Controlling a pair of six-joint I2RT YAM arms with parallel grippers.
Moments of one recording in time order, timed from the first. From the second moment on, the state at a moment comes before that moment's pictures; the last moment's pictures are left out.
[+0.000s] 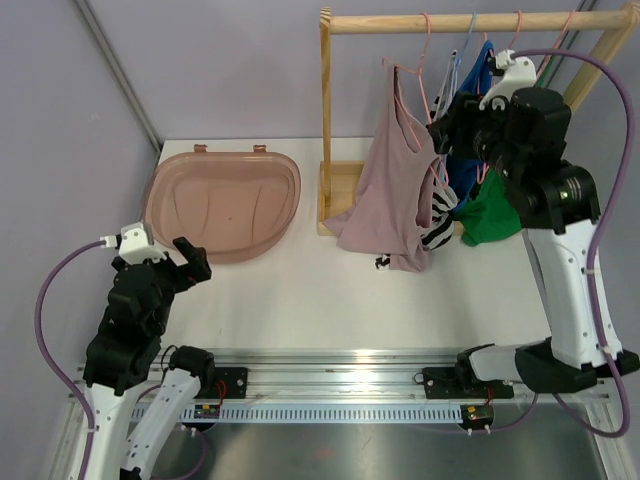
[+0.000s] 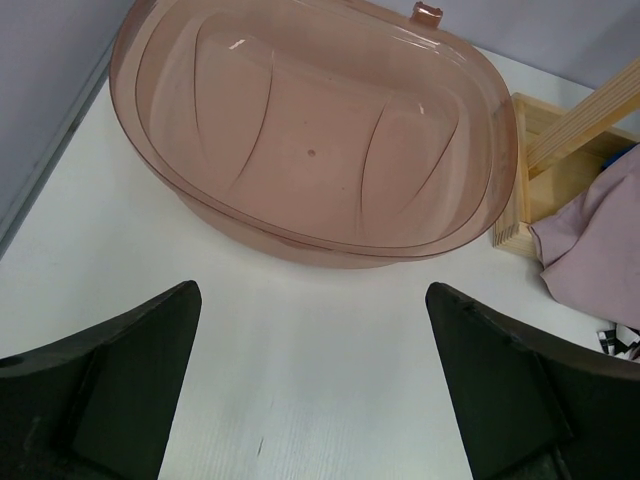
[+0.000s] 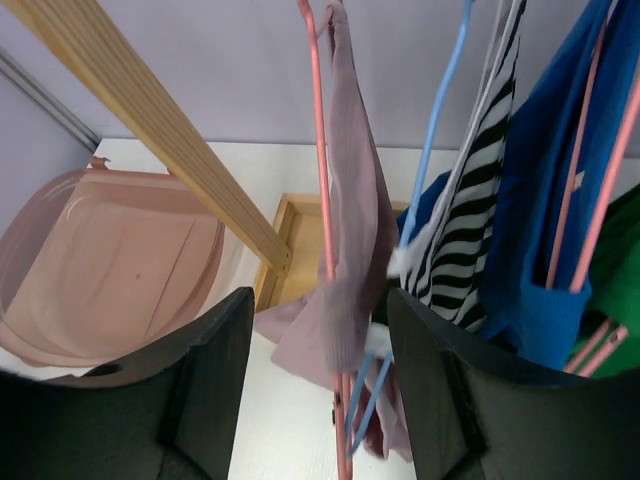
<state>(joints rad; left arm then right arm) -0.26 0.40 0.88 -0.80 -0.34 -0.36 0.31 1.28 1.91 -0.84 0.03 0.22</state>
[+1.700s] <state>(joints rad) -0.31 0.42 0.87 -0.79 -0.31 -0.36 0.31 1.53 2.34 -0.96 -0.11 0.22</state>
